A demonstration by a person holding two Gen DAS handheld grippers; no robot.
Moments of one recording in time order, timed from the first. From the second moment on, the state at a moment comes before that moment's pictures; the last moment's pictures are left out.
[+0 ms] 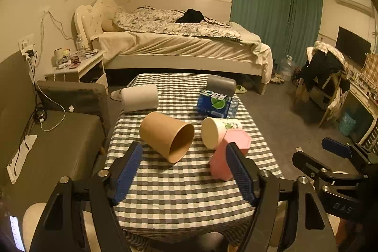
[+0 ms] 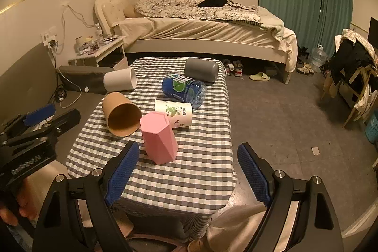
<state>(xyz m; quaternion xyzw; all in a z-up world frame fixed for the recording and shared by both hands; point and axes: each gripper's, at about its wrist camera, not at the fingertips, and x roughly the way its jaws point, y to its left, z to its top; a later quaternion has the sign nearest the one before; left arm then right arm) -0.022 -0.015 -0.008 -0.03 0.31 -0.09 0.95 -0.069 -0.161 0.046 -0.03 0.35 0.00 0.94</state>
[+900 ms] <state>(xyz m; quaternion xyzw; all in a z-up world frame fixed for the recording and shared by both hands) -0.018 0.002 -0.055 -0.04 0.33 -0.06 0.94 -0.059 -0.160 -0.012 -0.03 0.34 -0.02 0.94</state>
